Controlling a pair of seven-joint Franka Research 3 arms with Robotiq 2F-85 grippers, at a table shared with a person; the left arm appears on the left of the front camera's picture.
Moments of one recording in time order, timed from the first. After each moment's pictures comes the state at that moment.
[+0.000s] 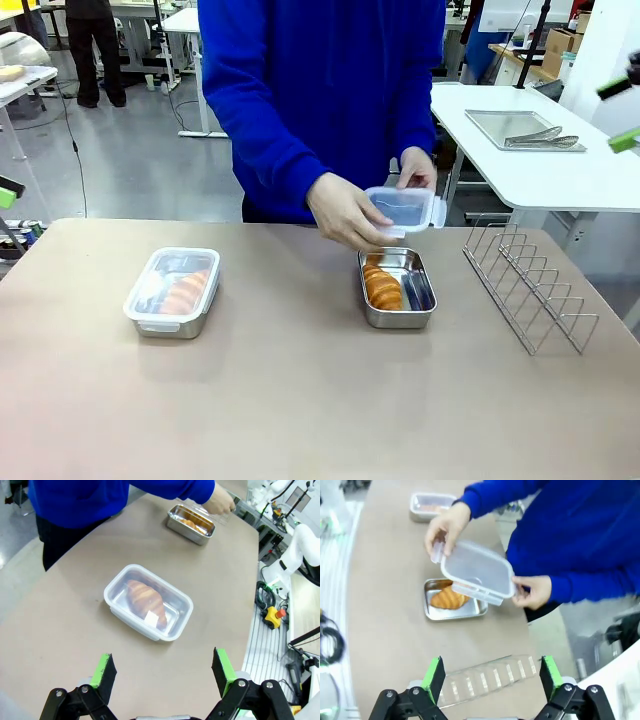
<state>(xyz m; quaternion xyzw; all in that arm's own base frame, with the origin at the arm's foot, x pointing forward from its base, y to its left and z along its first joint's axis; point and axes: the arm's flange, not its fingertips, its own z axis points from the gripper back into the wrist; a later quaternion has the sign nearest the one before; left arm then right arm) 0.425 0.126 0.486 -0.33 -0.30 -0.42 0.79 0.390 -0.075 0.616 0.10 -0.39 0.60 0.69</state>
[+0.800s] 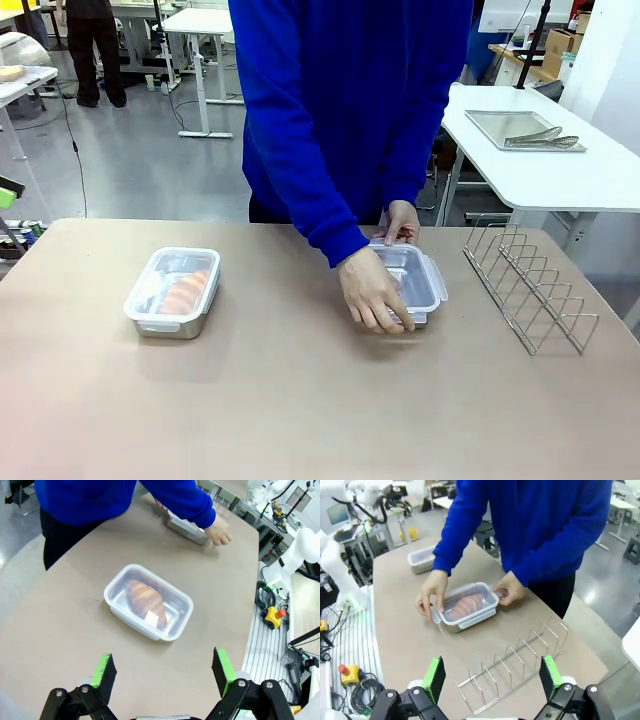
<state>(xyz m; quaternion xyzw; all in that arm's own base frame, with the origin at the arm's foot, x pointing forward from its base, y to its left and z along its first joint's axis) 0.425 0.126 0.486 -0.33 -0.30 -0.42 0.79 0.367 -0.234 0.513 0.28 -0.45 0.41 0.74</state>
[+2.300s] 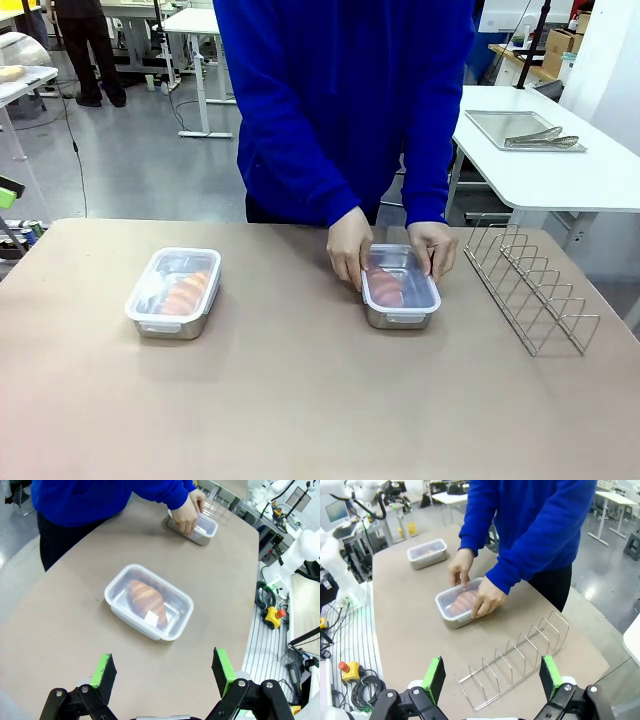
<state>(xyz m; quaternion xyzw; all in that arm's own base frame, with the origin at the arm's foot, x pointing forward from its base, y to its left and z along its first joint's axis) 0.425 0.126 0.486 -0.33 -0.30 -0.42 0.79 0.365 -0.235 0.511 0.28 -0.44 0.41 0.75</state>
